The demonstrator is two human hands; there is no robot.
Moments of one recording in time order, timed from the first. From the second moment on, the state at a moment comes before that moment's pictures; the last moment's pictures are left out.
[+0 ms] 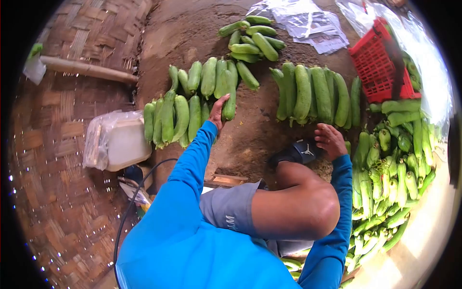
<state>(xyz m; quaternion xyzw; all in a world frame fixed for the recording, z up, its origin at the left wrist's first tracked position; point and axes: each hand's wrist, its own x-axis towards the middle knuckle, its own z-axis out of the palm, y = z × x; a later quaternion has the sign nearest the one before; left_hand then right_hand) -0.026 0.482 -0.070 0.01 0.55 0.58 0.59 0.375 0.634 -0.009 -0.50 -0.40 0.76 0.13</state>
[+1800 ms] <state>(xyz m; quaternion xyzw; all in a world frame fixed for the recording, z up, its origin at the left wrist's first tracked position) 0.385 0.651 0.037 0.85 0.30 0.19 0.39 0.633 0.437 -0.021 -0.67 -0.18 0.56 0.46</state>
